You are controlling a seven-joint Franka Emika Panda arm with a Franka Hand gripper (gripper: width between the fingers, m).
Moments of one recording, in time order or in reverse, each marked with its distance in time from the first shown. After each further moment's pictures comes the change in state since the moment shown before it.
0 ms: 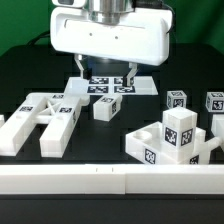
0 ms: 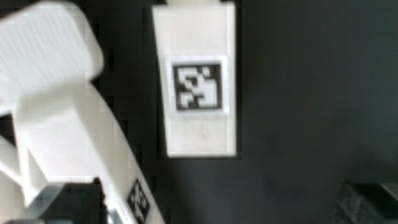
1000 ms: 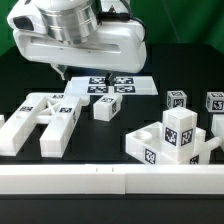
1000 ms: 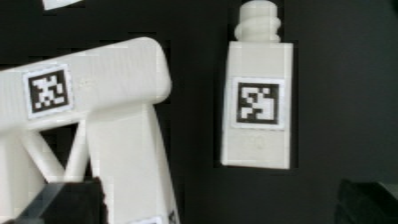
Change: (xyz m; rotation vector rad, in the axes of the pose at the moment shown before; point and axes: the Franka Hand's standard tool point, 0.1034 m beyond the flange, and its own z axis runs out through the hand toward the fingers) arm 0.026 0.019 -0.002 0.008 -0.427 -0.107
